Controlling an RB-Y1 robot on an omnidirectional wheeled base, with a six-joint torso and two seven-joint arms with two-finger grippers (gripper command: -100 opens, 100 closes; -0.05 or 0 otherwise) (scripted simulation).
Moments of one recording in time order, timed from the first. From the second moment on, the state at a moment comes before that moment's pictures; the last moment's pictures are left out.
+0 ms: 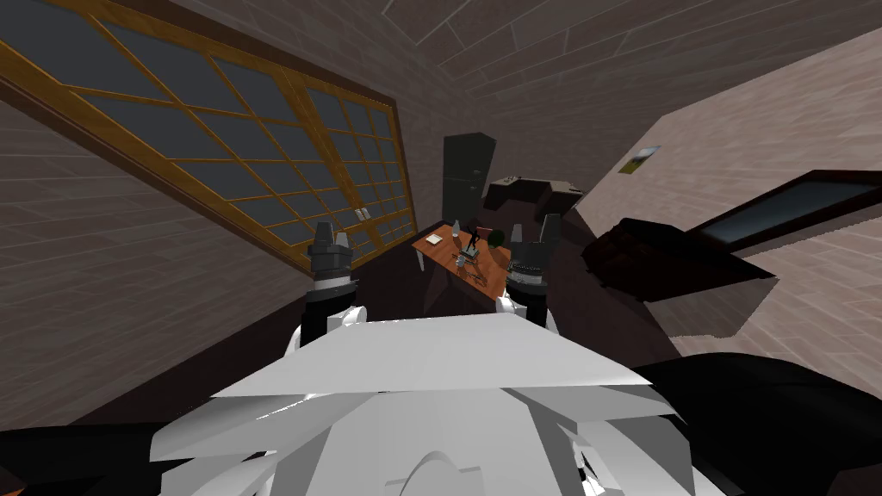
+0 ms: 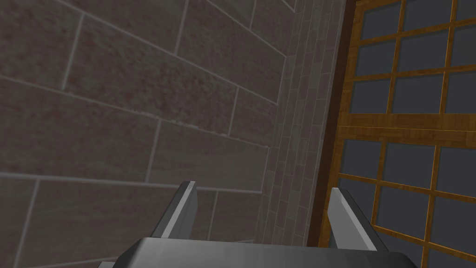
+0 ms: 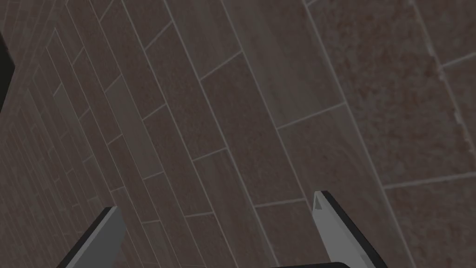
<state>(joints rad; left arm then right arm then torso) 0.51 0.01 0.05 -2.35 -0.05 -0.40 -0.15 0.51 0.04 -0.05 -2.32 0.12 -0.64 -0.04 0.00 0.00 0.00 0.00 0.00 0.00</state>
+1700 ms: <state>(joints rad) 0.51 0.01 0.05 -2.35 -0.05 -0.40 -0.15 0.51 -0.20 -0.15 -1.92 0.23 -0.64 0.09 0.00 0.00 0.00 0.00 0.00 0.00</state>
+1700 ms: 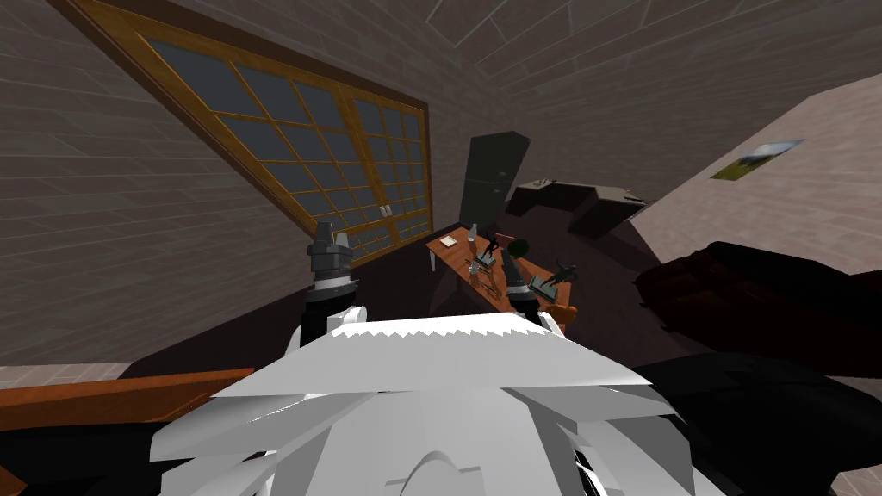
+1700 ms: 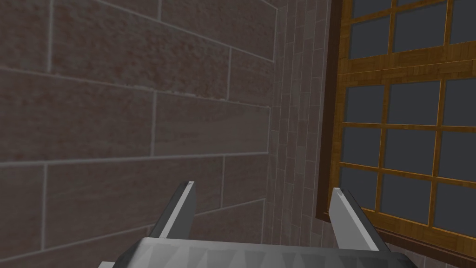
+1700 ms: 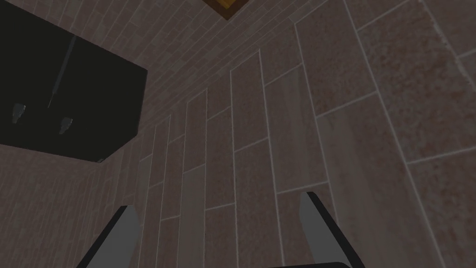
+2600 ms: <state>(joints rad) 0.51 0.01 0.05 -2.35 -0.05 -0.40 -0.15 0.51 -0.27 -0.17 -1.67 0.31 -0.64 0.16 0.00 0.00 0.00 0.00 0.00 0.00</state>
